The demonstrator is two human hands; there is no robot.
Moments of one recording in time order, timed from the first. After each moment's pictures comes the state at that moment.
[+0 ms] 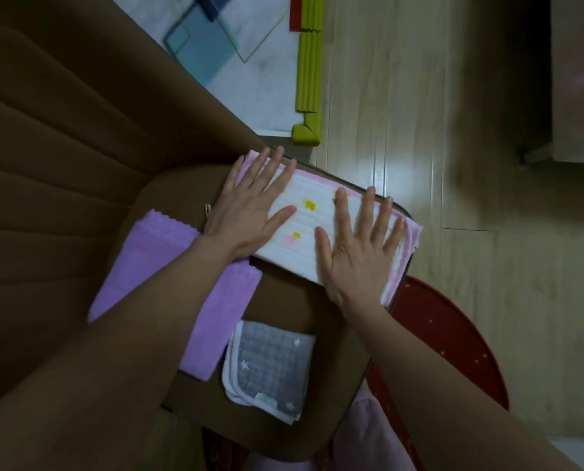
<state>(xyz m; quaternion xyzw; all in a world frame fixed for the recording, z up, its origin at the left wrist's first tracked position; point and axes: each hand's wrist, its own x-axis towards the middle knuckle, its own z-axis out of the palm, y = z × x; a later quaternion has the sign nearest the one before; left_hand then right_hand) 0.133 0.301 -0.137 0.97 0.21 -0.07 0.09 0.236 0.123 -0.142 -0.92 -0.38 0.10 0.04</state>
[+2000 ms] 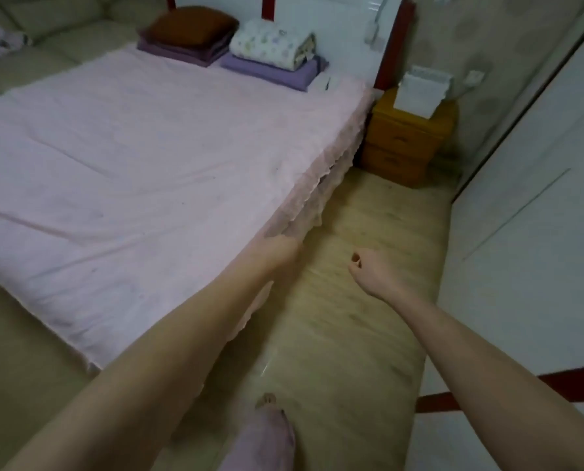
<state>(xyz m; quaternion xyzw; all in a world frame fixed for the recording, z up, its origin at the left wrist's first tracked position) 0.951 -0.300 0.320 0.96 -0.19 -0.22 0.05 0.898 -0.496 0.284 -0.97 0.11 0.10 0.18</state>
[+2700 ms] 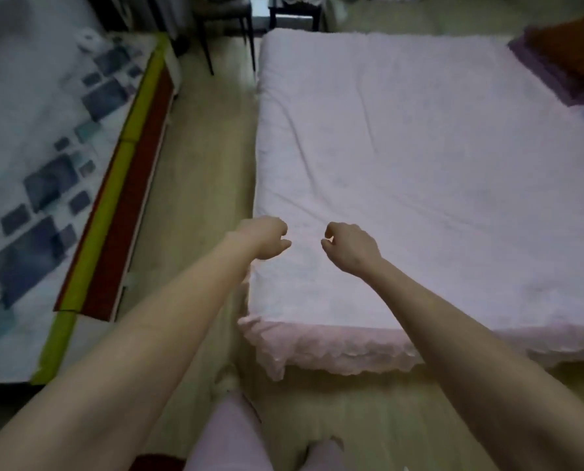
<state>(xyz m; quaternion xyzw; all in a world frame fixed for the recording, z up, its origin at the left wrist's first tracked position) 1.009 0.064 0.322 0.93 0.24 -0.23 0.15 1.119 -0.082 0.309 -0.90 -0.39 0.20 0.10</state>
